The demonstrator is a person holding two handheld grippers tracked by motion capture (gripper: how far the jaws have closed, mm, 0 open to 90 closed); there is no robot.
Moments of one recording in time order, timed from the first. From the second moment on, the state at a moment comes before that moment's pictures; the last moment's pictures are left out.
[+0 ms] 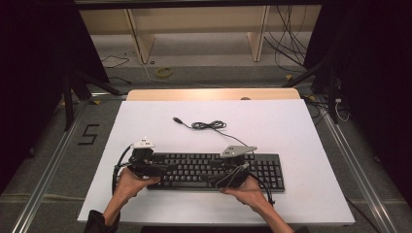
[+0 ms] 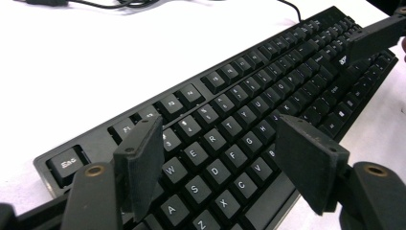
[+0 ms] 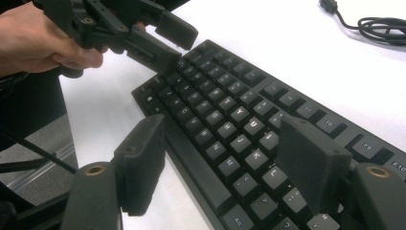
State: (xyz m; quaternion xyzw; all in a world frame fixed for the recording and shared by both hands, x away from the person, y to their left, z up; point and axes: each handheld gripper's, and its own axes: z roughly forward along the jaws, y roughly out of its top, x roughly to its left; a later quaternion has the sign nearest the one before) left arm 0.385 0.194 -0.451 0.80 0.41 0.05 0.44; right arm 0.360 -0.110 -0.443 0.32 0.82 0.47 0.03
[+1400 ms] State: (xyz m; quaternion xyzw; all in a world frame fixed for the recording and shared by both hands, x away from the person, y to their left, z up) left arm 0.405 0.179 -0.457 0.83 0.41 0.04 0.37; right arm 0.359 -0.105 -0.444 0.32 0.82 0.47 0.02
